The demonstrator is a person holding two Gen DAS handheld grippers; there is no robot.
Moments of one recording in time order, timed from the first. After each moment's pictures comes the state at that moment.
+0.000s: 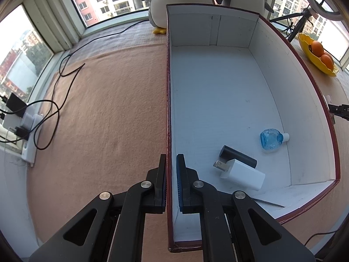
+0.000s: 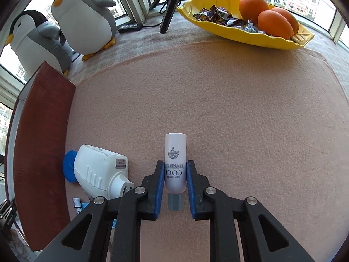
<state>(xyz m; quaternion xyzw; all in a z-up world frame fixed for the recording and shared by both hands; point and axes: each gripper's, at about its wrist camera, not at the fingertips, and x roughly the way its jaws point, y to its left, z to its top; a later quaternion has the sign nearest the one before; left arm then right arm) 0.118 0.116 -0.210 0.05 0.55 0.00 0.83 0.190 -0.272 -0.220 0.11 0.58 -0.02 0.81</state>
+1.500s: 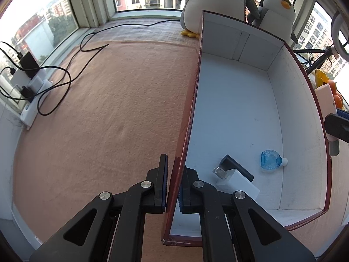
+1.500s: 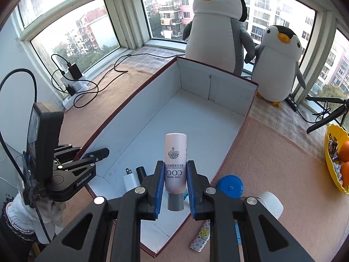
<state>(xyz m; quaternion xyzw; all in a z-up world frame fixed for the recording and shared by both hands) 0.108 0.132 -0.212 -0.05 0.54 0.06 0.84 0.161 -0.033 -0.127 -0.11 0.50 0.28 0.81</state>
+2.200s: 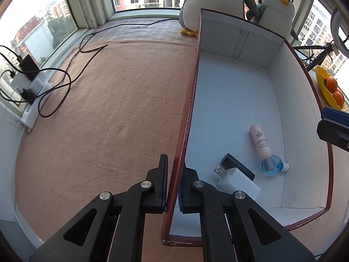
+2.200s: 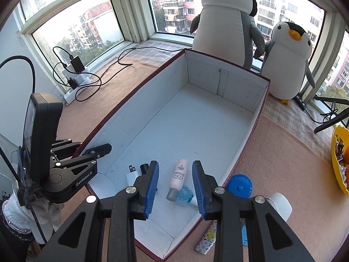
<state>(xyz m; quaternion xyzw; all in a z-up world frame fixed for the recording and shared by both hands) 0.108 0.129 -0.211 -0.04 0.54 0.06 0.84 0.161 -0.029 -0.136 -0.11 0.51 0.28 0.80</state>
